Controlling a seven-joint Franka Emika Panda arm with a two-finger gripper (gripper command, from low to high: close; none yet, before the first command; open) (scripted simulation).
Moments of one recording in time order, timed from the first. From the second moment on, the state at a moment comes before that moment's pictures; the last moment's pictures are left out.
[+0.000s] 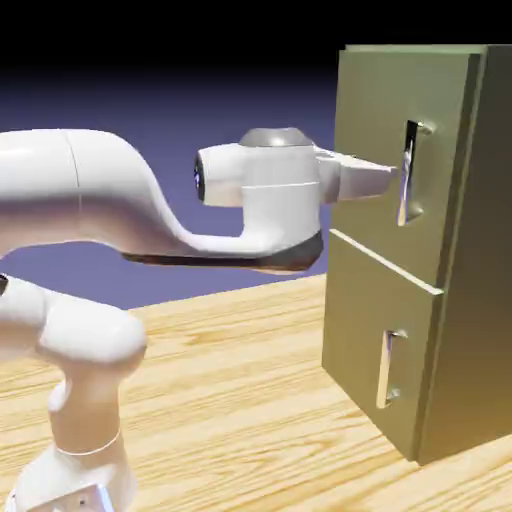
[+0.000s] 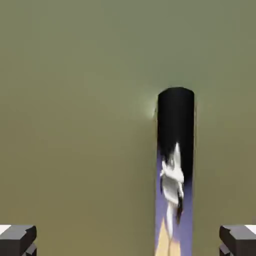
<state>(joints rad) 0.78 -0.95 -0.91 -2.36 -2.60 3.01 2.68</state>
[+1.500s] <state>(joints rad) 0.33 -1.11 0.12 -2.82 -1.53 2.03 2.52</state>
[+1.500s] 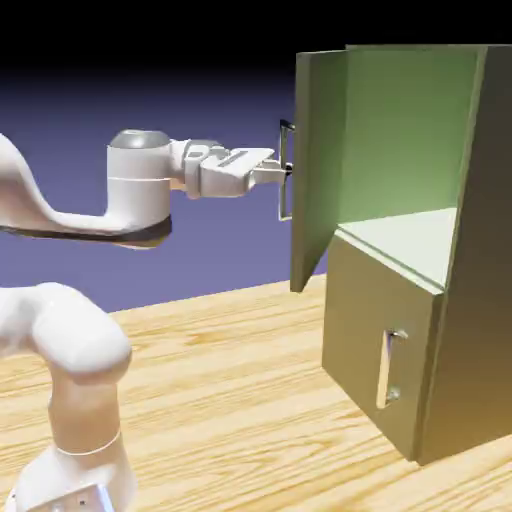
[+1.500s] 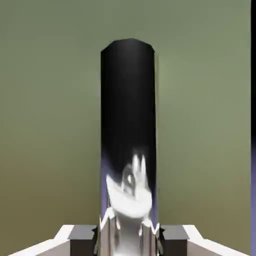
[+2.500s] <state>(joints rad) -0.26 -0.39 1.21 -2.05 -0.93 0.90 2.76</state>
